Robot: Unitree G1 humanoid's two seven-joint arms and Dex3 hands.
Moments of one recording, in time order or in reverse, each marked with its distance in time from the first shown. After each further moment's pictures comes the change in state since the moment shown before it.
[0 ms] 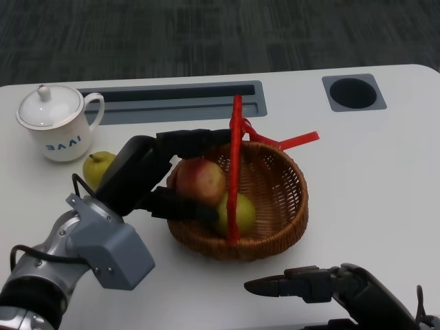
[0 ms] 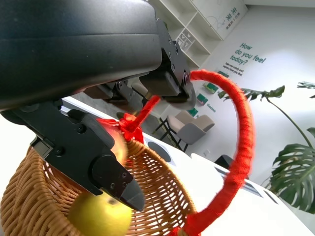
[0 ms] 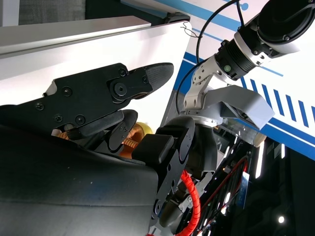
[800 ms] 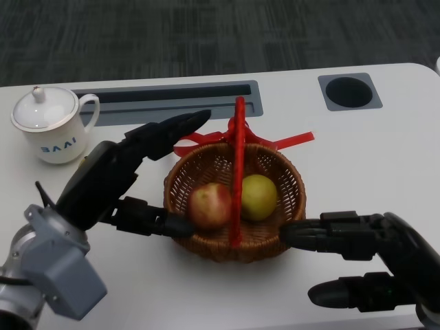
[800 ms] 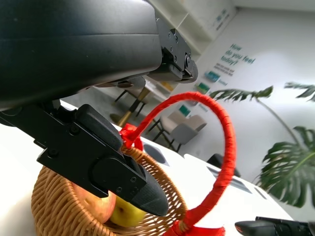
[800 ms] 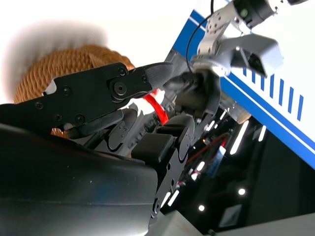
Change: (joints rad) left arm 0.207 0.099 0.091 -0.310 -0.177 0.006 -0.179; right arm -0.124 -0.072 -0.132 -0.037 -0.024 -0.119 -0.046
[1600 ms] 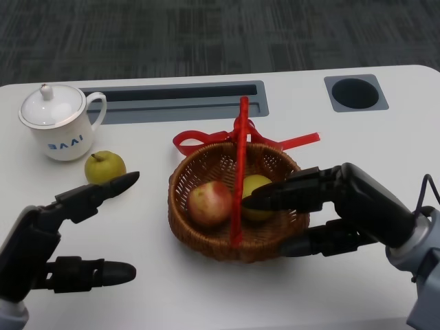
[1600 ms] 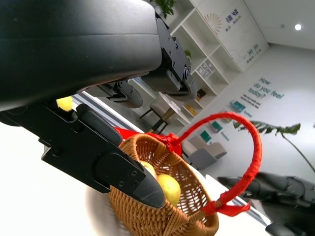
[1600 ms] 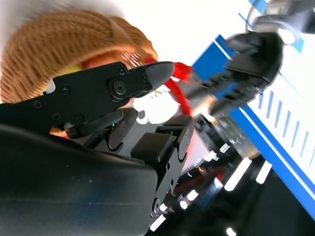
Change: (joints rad) left arm 0.240 0.047 0.142 0.038 -0.101 -0.146 -0.009; right arm -0.374 0.019 0.035 0.450 -0.289 -0.088 -0.120
